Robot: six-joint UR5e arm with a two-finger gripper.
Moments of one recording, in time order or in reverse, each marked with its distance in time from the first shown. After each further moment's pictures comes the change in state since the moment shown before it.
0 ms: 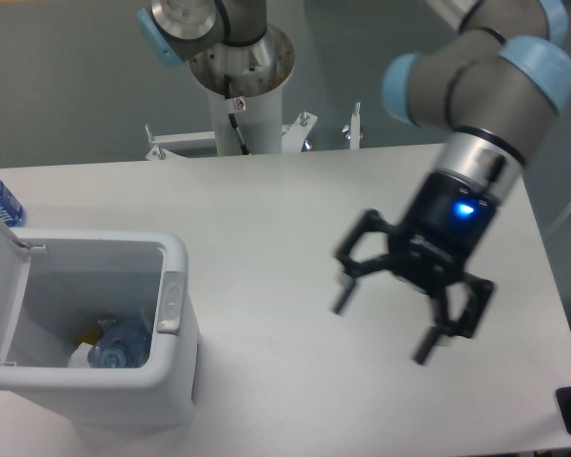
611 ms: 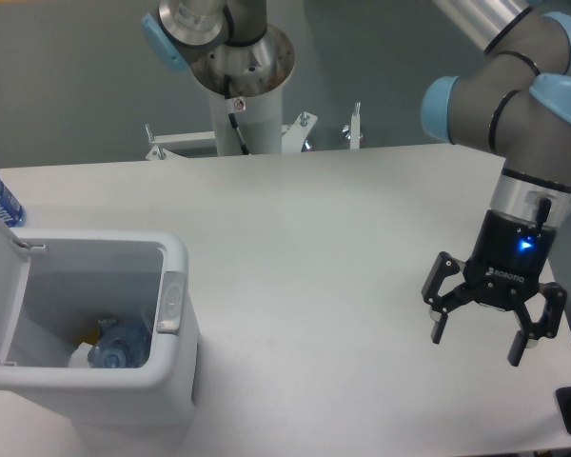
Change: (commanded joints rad) arm -0.006 -0.011 -0.021 -0.005 0.420 0.158
